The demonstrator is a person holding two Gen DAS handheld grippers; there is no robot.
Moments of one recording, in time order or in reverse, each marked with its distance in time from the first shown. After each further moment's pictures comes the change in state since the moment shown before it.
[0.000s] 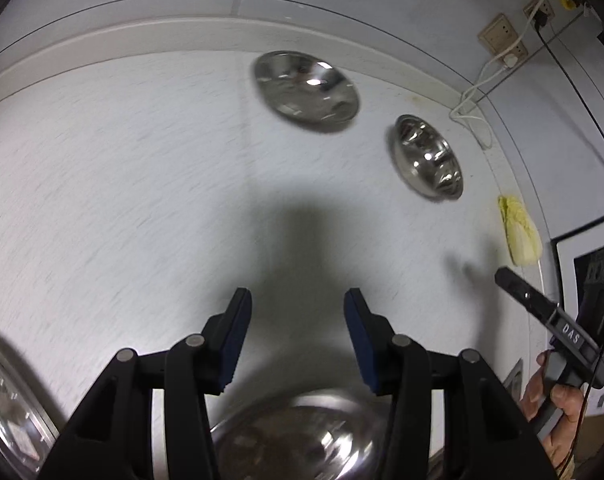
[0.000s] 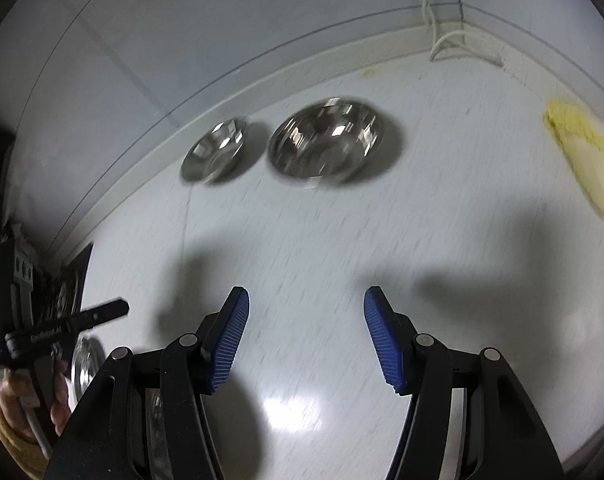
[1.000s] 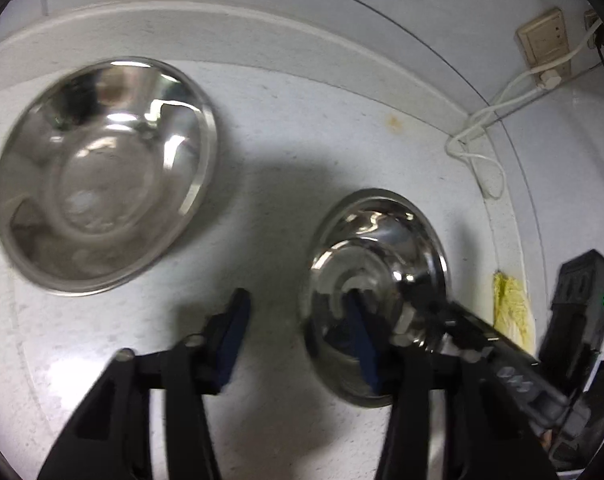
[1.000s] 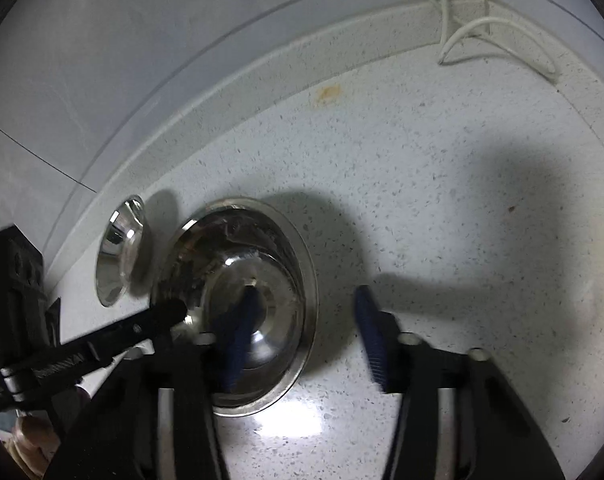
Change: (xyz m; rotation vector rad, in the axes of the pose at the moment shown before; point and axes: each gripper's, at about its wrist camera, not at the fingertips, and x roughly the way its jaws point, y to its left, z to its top) left arm 0.153 -0.094 0.126 -0.052 0.066 -0.116; right arm 0.126 -0.057 0.122 0.029 0.140 -0.002
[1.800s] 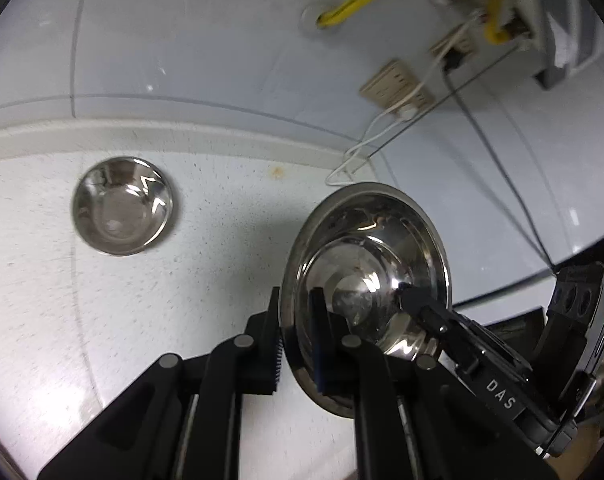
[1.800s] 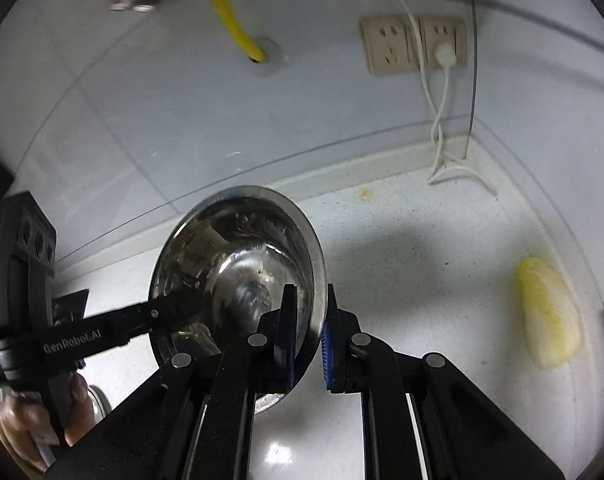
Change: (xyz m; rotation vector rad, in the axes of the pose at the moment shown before) left arm -0.192 -0.056 -0.052 0.092 -0.151 -0.161; right arm -0.204 0.106 -0.051 -0.152 -0.246 -0.057
